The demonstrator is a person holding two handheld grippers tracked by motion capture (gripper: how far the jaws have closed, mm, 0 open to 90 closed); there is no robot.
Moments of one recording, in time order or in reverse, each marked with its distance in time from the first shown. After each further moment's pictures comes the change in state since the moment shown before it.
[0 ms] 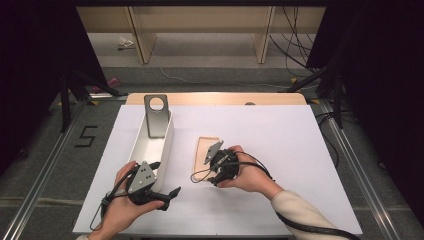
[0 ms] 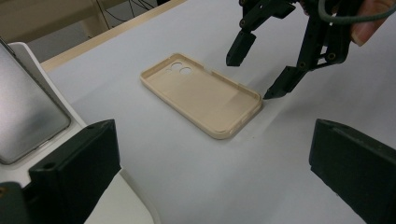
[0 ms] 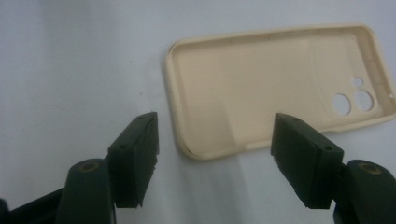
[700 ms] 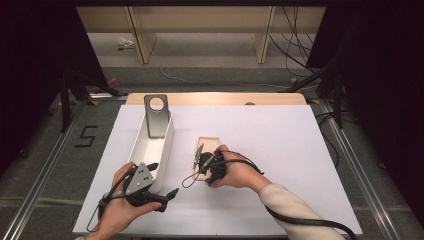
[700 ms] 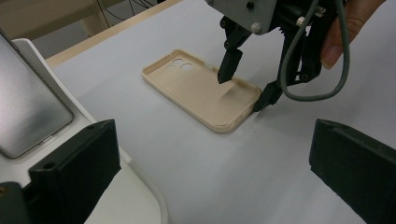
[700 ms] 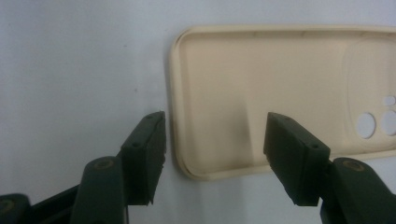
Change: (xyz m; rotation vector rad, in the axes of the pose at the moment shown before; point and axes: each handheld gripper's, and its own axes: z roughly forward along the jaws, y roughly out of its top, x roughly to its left) left arm 0.002 -0.003 -0.004 0.005 0.001 0.005; right arm 0.001 0.026 0.024 0.183 0.003 -0.137
